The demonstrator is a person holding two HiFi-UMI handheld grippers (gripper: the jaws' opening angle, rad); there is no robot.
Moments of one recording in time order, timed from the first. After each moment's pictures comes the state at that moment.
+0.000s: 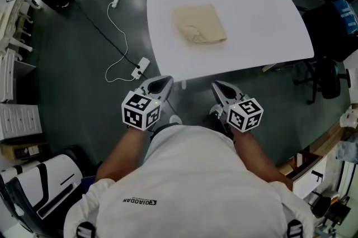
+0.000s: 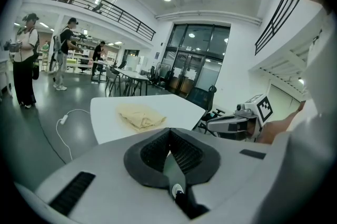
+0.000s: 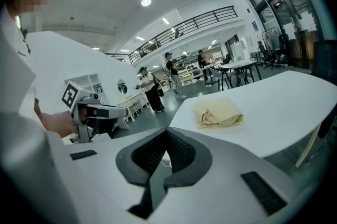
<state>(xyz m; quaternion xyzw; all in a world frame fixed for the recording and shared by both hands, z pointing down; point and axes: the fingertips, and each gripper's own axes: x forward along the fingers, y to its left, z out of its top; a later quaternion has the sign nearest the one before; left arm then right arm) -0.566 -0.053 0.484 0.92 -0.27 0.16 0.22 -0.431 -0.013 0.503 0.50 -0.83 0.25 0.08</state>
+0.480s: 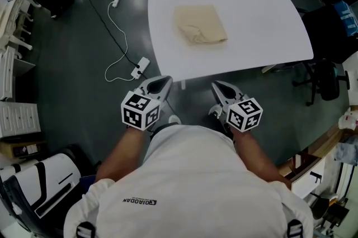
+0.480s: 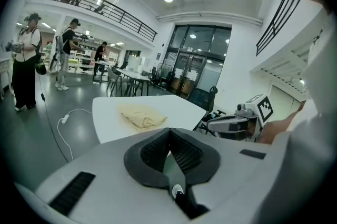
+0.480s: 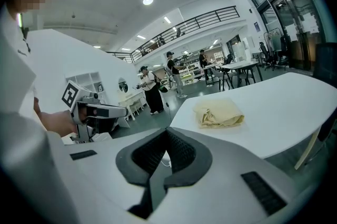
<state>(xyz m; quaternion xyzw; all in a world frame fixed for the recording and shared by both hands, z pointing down) -0.572 -0.051 0.485 0.92 -0.28 0.16 0.22 -0.436 -0.012 0.502 0.50 -0.83 0.24 0.09</state>
